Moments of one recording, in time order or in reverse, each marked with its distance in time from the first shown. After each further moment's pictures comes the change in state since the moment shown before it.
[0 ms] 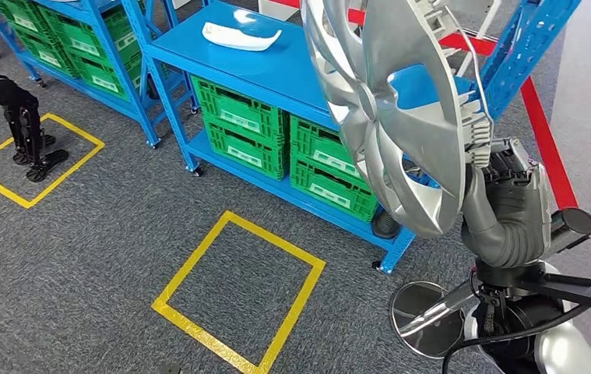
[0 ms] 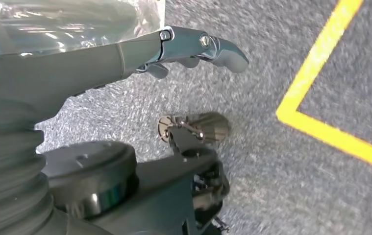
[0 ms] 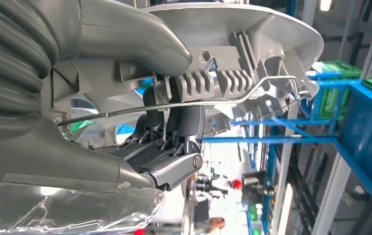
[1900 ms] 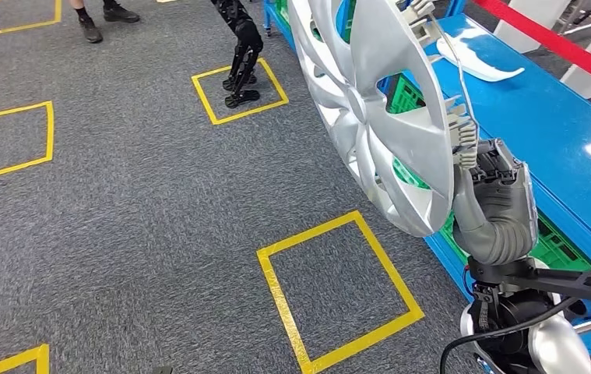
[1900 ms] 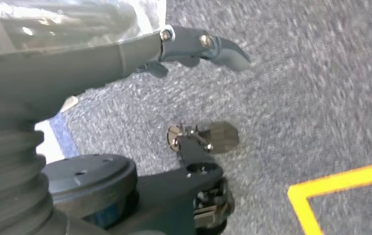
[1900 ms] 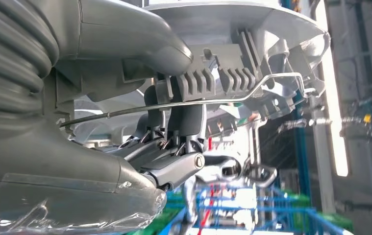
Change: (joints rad) left arm 0.000 0.016 -0.012 -0.005 0.060 0.016 0.014; right arm 0.000 0.011 -0.003 0.037 -0.036 0.048 -0.008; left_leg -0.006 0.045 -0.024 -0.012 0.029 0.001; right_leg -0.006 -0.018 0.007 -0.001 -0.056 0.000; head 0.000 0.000
